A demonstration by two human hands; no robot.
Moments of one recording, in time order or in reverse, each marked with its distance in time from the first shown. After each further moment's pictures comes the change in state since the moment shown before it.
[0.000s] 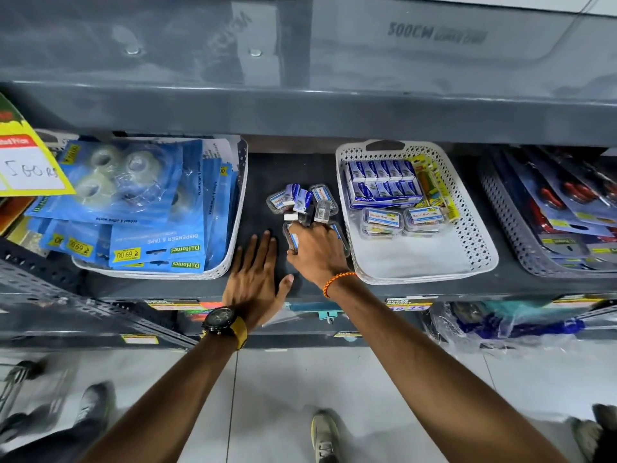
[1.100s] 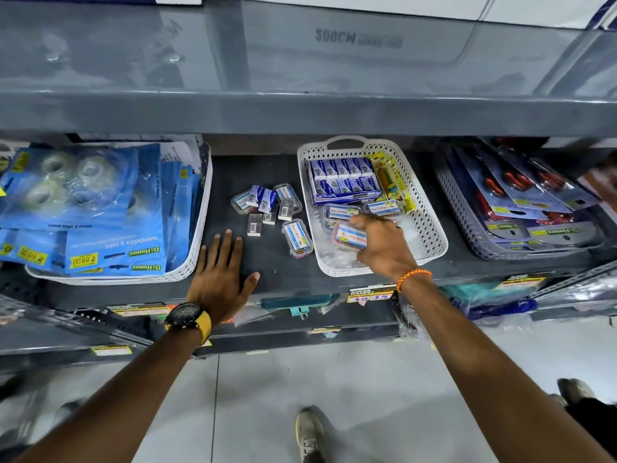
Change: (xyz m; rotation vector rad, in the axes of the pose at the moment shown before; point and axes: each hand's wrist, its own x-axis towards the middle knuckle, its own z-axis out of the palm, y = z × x) left_hand 0.000 -0.005 -0.003 0.014 -0.027 0.037; right_hand -0.049 0.141 -0.081 0.112 -0.075 0.285
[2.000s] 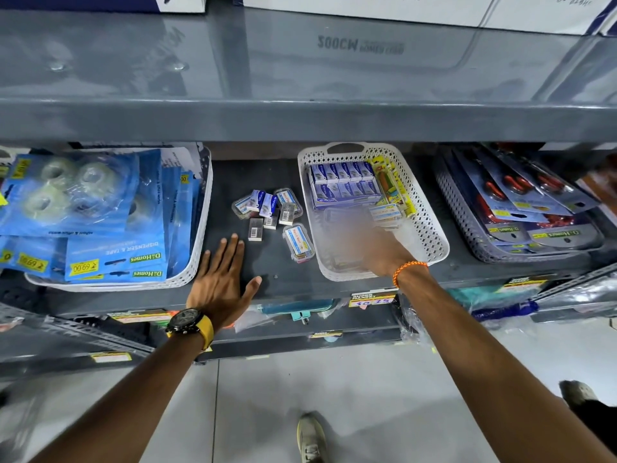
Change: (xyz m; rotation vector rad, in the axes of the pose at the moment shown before) left_hand 0.004 -0.003 0.005 -0.019 0.024 0.000; right_hand 0.006 -0.004 -0.003 -0.146 -0.248 -0.014
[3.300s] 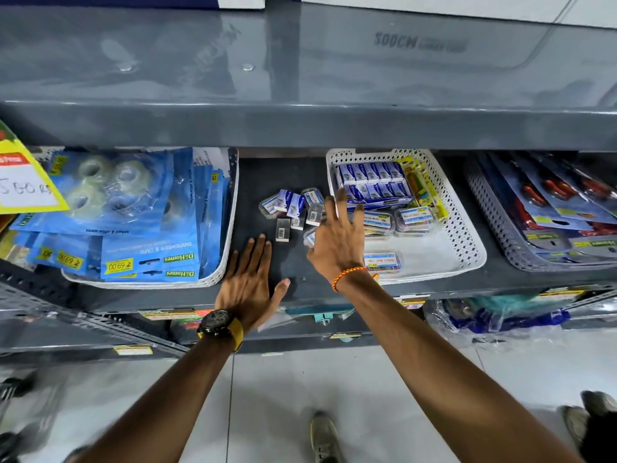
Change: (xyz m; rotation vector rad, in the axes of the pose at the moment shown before) left_hand 0.000 -0.001 0.001 -0.011 0.021 0.007; right_hand 0.038 -0.123 0.046 -0.449 0.455 -0.048
